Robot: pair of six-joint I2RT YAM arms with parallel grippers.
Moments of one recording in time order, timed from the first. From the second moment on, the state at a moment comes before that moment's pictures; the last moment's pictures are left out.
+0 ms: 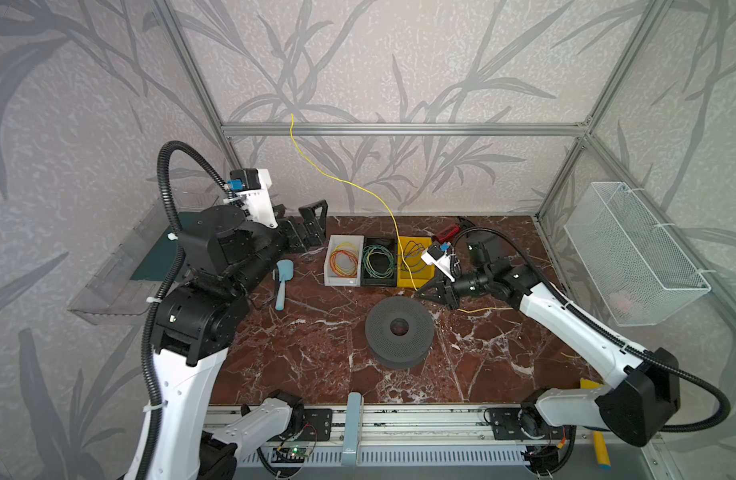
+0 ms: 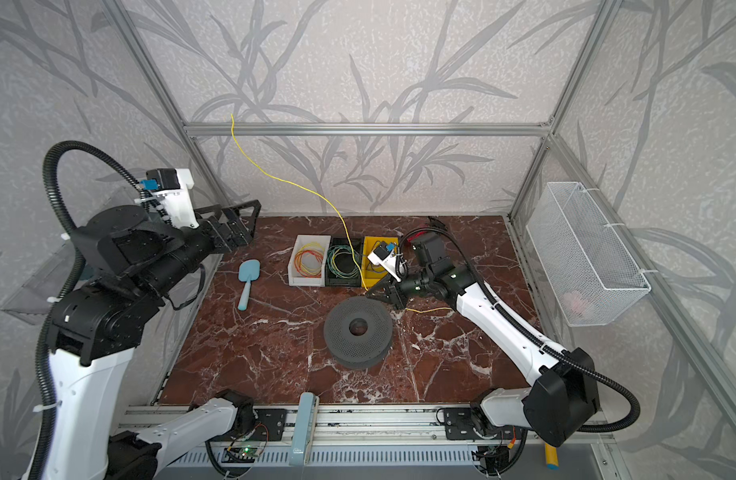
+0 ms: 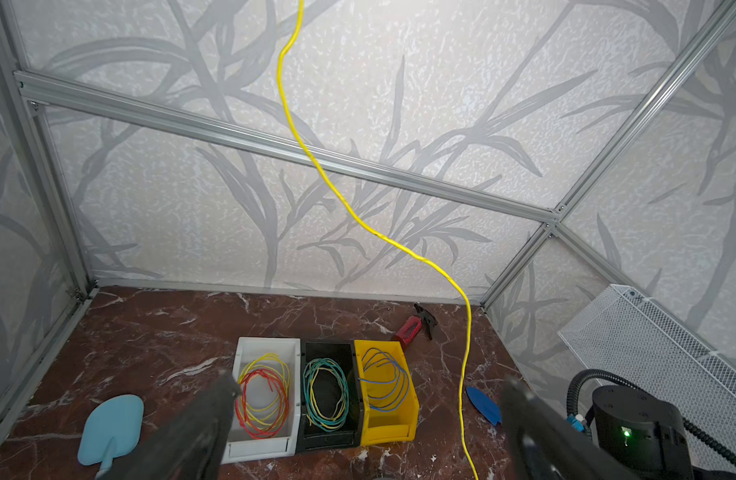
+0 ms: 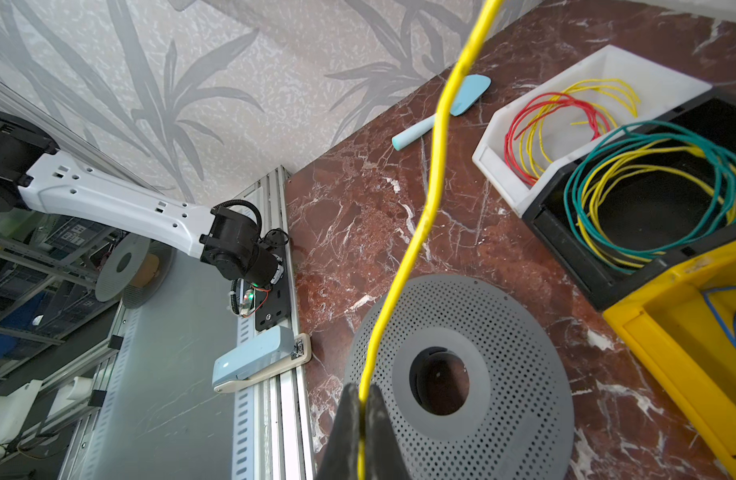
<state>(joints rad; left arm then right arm) -0.26 1.07 1.74 -0.80 0.04 -0.38 0.52 1.34 1.13 -0.53 -0.87 -0.09</state>
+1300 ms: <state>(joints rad) 0.14 1.14 1.27 -0.09 0.59 -0.77 0.61 1.33 1.09 -0.57 -0.88 -0.10</state>
